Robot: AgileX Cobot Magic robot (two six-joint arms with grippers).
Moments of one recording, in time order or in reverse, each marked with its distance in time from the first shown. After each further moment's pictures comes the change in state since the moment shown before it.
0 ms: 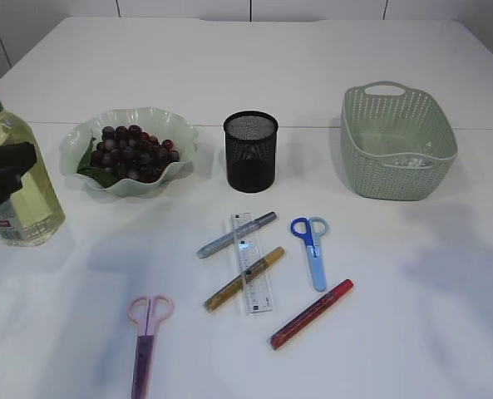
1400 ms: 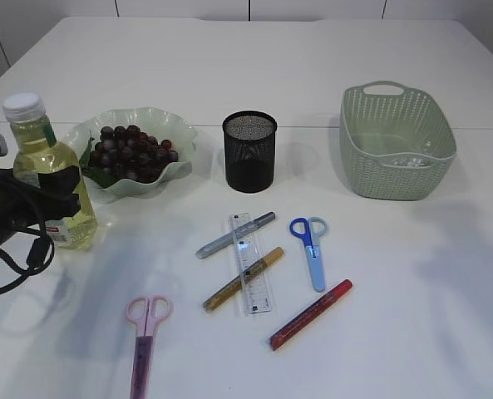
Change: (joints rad) left arm 0.002 0.557 -0.096 -0.032 -0.529 0.060; right arm 0.000 0.000 0.000 -0.108 0.000 0.000
